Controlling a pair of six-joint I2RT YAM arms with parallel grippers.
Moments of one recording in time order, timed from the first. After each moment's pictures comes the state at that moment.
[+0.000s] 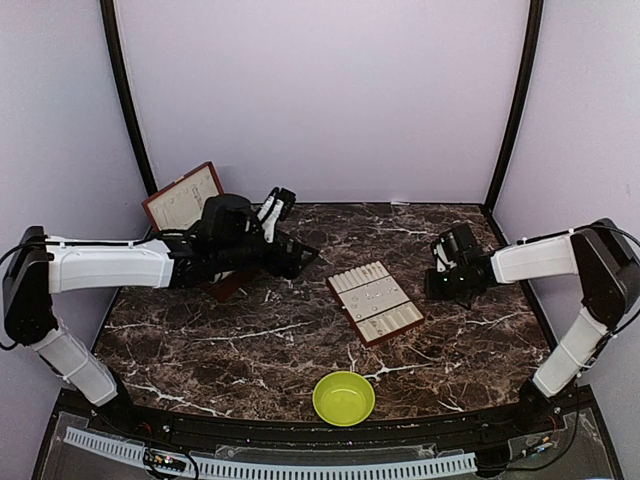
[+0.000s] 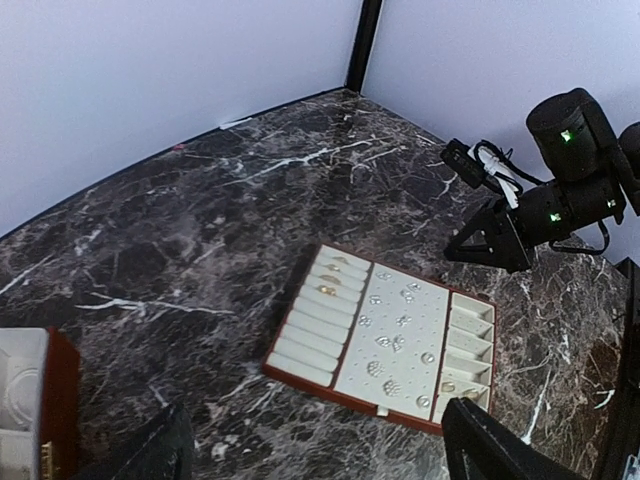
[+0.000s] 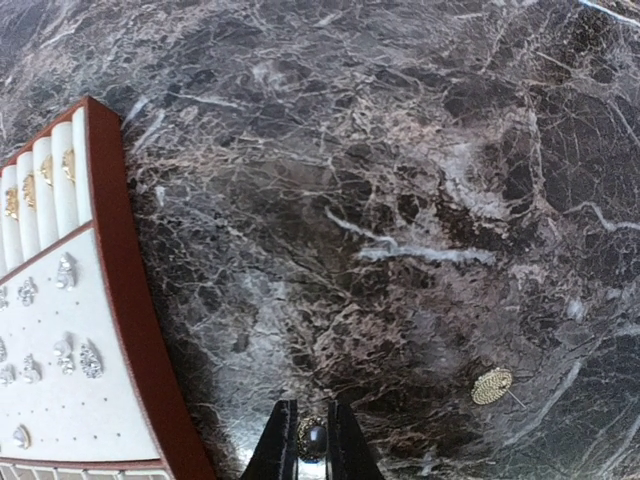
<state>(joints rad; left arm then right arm) -0.76 1.51 1.00 0.11 0.05 -0.13 0.42 1.62 0.80 -0.15 0.03 0.36</state>
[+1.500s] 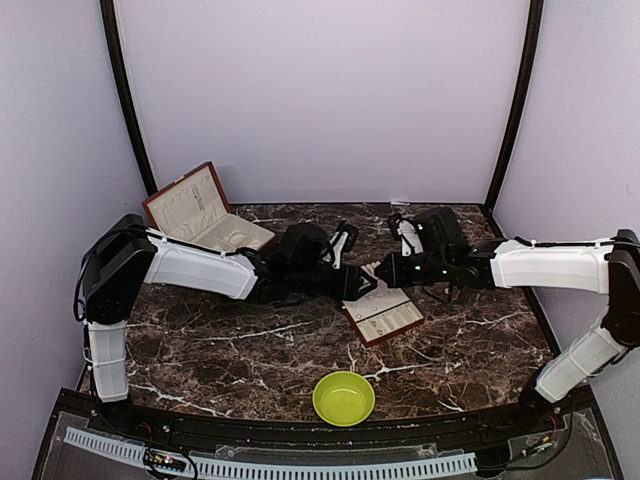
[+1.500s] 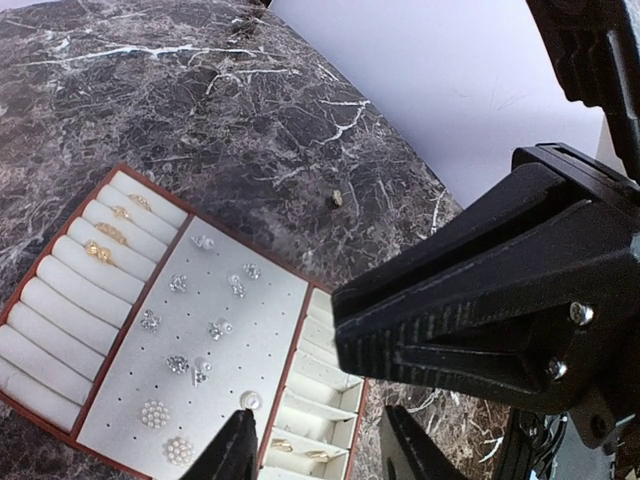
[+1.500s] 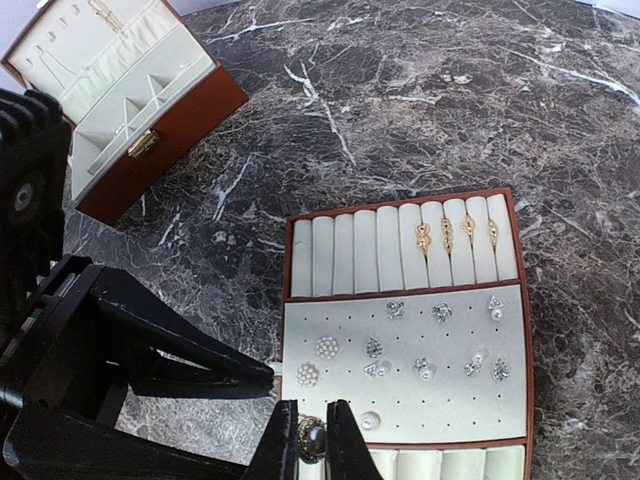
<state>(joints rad) -0.94 2.00 1.29 0.24 0.23 -0.53 0.72 1.47 0.91 -0.11 -0.08 0.44</state>
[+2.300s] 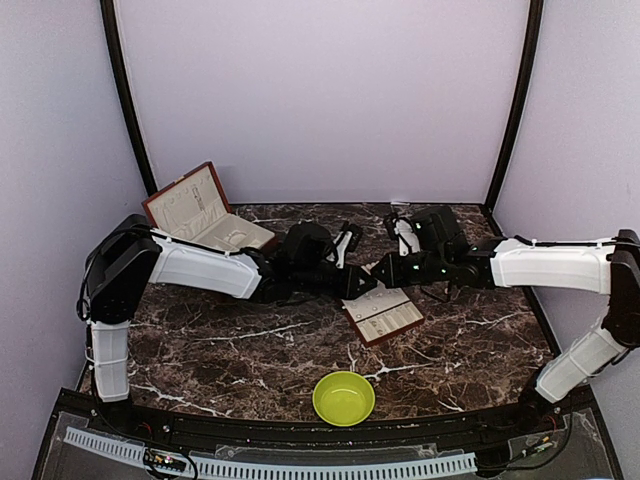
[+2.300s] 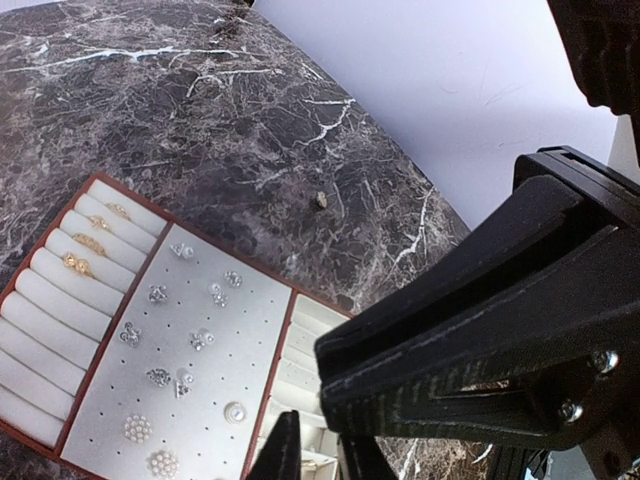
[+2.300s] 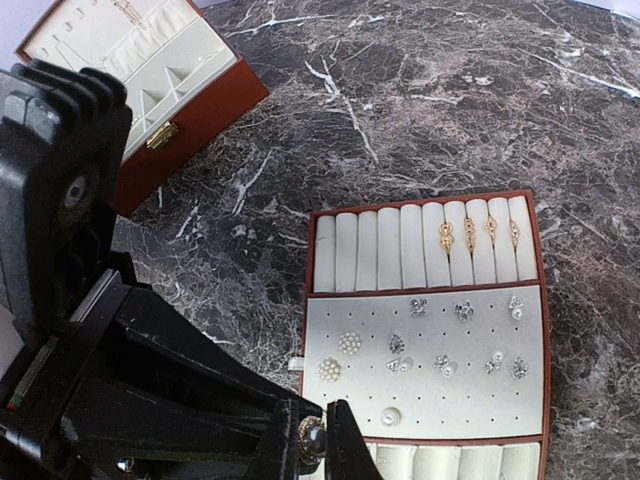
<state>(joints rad) -0.94 2.03 1.32 0.25 0.26 -0.53 0.74 1.47 0.93 -0.13 -0.09 0.44</state>
